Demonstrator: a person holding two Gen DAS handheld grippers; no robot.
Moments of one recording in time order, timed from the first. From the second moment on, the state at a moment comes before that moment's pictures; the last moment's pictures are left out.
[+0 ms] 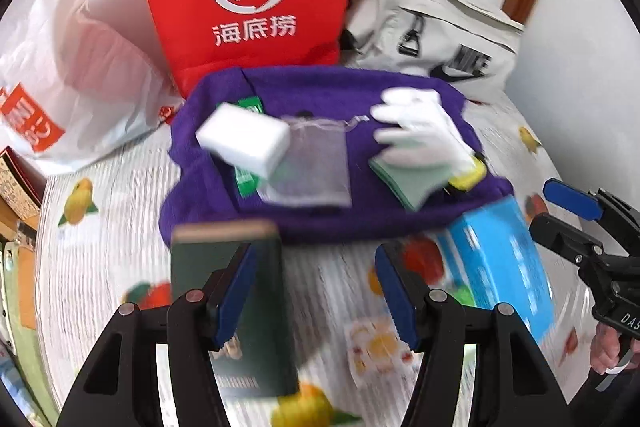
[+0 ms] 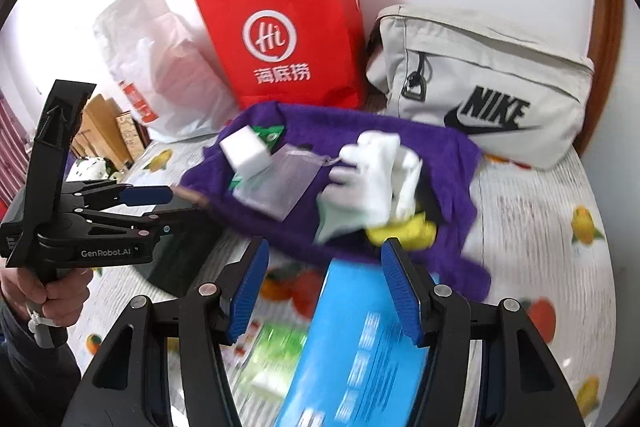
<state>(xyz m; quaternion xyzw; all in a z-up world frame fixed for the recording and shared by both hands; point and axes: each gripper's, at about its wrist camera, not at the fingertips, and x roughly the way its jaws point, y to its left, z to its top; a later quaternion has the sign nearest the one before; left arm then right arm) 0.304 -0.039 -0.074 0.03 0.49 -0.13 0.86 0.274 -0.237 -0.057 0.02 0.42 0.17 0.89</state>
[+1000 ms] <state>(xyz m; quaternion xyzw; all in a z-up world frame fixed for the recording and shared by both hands) 0.215 -0.083 -0.156 0.08 0.51 -0.15 0.84 0.136 -0.289 -0.110 0.08 0.48 0.10 0.87</state>
